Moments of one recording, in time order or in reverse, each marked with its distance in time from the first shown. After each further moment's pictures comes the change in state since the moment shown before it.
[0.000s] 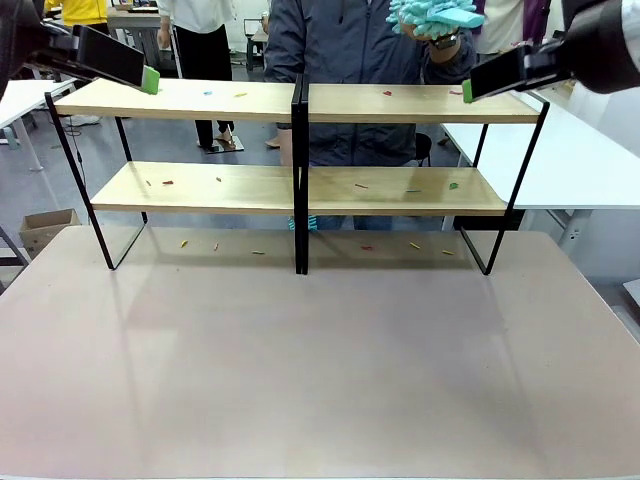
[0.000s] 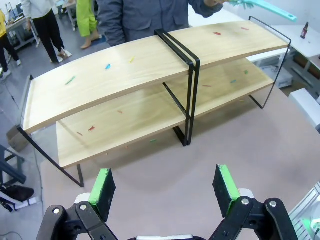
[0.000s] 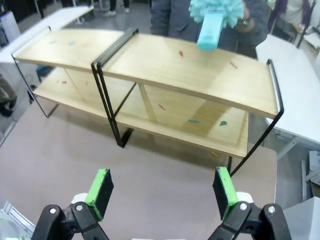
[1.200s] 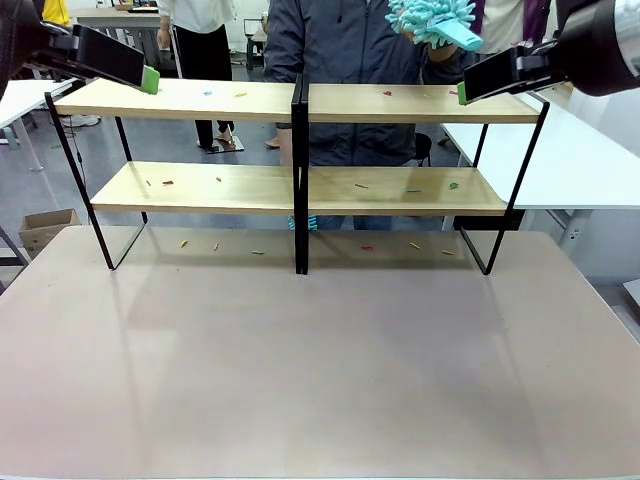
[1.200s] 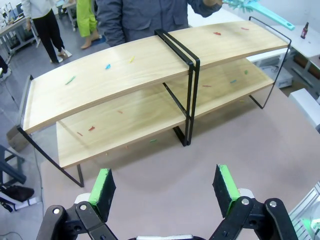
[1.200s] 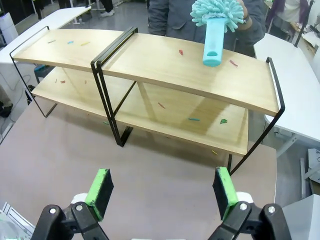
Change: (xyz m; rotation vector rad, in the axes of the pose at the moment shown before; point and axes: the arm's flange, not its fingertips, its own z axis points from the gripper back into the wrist) left arm 0.000 0.000 0.000 0.000 0.000 0.000; right arm -0.003 0.005 -0.006 -0.014 0.018 0.003
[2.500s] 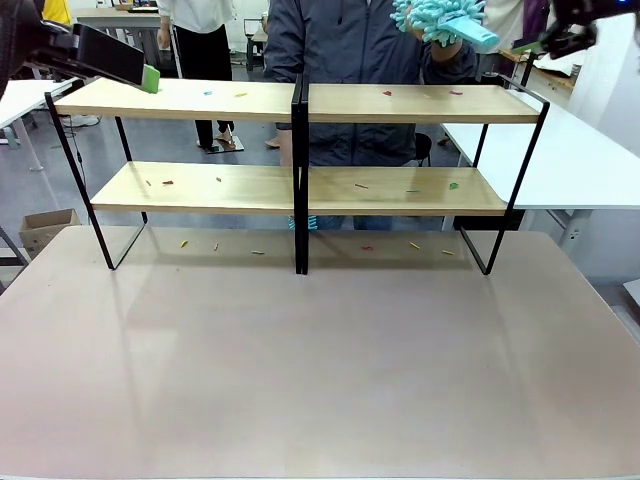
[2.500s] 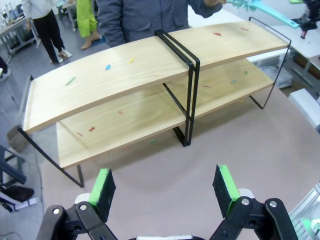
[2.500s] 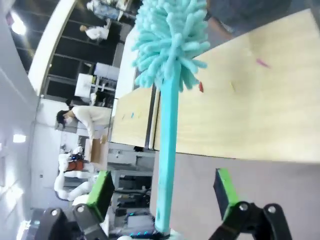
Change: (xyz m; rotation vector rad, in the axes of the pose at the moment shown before) left arm 0.001 0.000 0.000 0.000 -0.001 -0.001; right arm 0.119 -0.201 -0.176 0.567 0.281 -0.872
